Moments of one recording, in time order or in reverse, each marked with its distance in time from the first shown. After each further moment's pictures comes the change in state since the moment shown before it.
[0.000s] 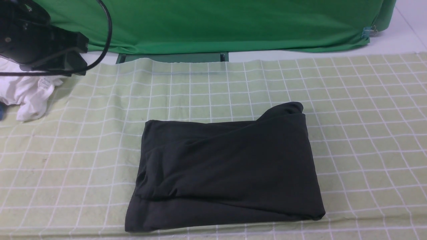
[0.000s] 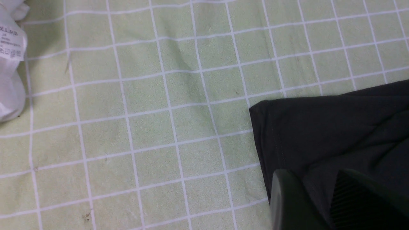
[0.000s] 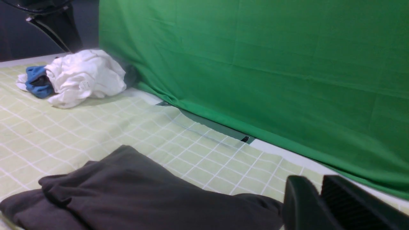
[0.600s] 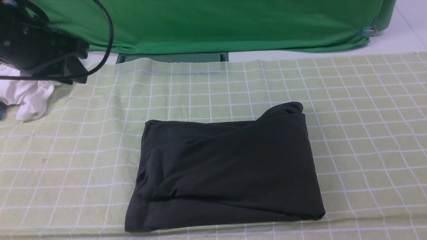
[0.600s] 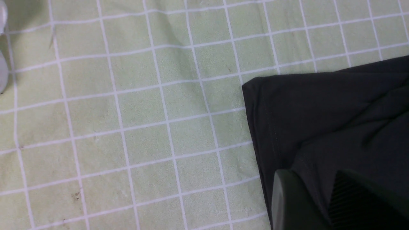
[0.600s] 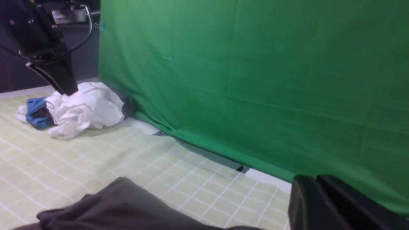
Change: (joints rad) right arm 0.000 0.012 -0.051 0.001 -0.018 -0.001; left arm 0.000 0.000 0.000 -0.007 0.063 -0.002
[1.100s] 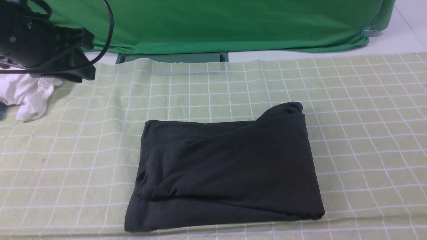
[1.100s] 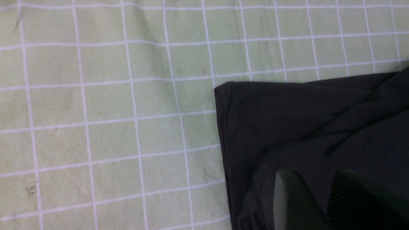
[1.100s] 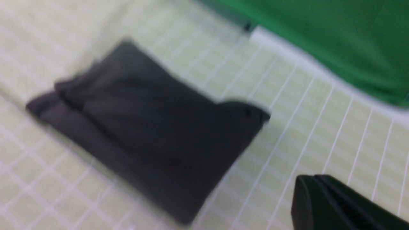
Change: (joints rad) right arm 0.000 0.228 -0.607 0.000 0.824 -0.057; left arm 0.000 0.000 0.000 -0.072 0.000 -0.076
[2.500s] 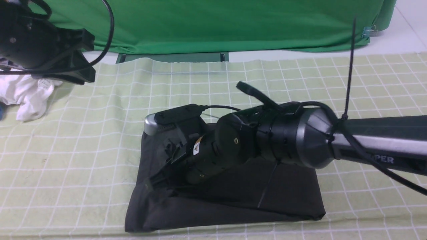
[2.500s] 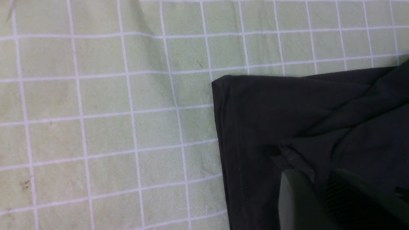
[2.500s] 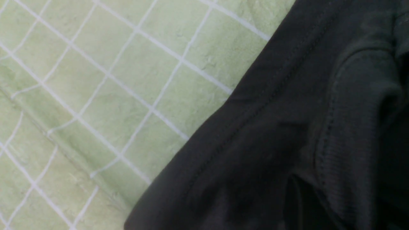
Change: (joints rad) right arm 0.341 1.471 -0.342 0.485 -0.607 0.112; left arm 0.000 0.000 0.000 -0.007 0.018 -0.004
